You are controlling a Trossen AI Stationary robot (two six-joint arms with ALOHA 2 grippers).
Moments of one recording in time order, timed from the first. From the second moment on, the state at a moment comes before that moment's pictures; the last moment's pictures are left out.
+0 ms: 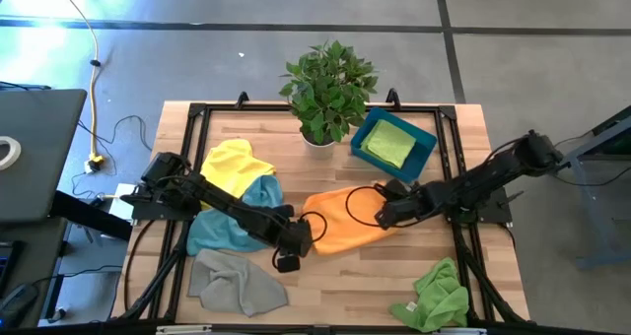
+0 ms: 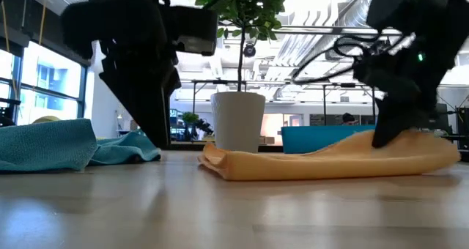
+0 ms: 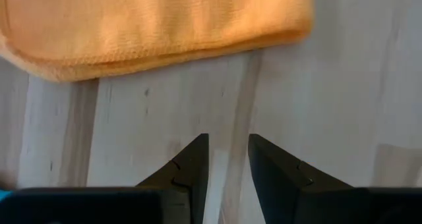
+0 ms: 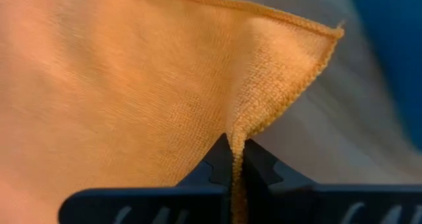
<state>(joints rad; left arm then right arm) -0.28 1.89 1.23 -0.63 -0.16 -0.51 0.30 1.35 0.60 -0.54 0.42 1.04</state>
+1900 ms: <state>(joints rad) -0.46 1.88 1.45 -1.23 -0.27 -0.49 0.32 1.93 1.41 -0.92 0.44 1.12</state>
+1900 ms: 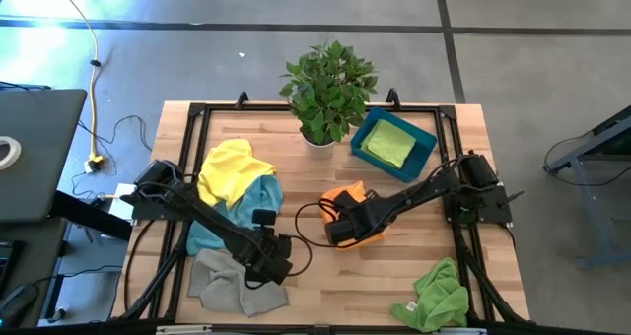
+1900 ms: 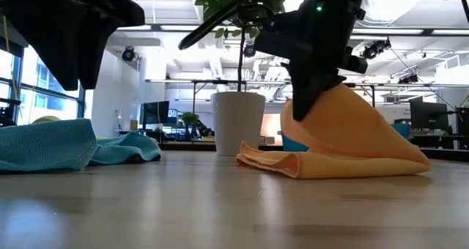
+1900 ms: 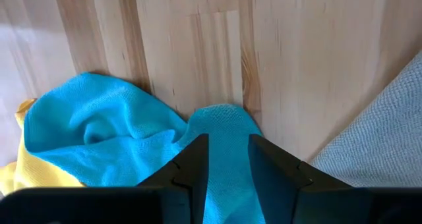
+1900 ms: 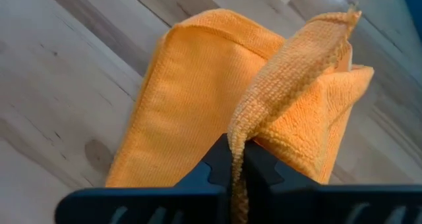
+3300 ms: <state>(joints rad) -0.50 1.88 1.45 -1.23 -0.28 -0.56 0.40 1.94 1.41 -0.86 0.27 0.87</state>
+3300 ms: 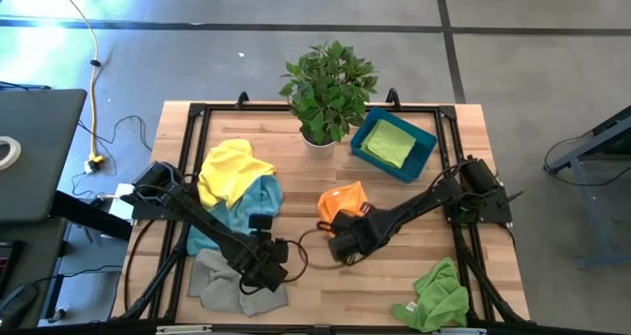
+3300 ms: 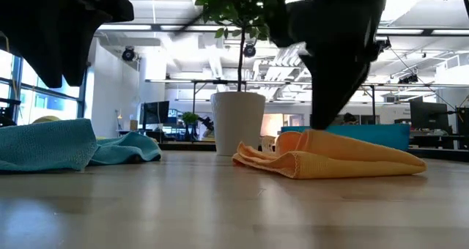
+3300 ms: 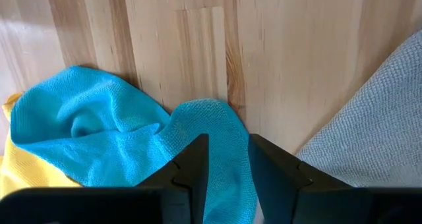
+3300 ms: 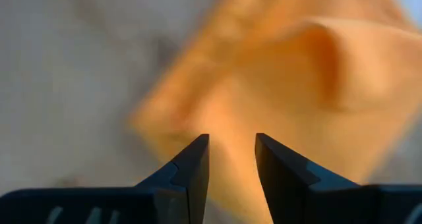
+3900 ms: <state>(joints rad) -0.50 1.88 1.45 -1.23 -0.28 -0.59 0.47 1.94 1.41 -0.87 0.30 0.65</state>
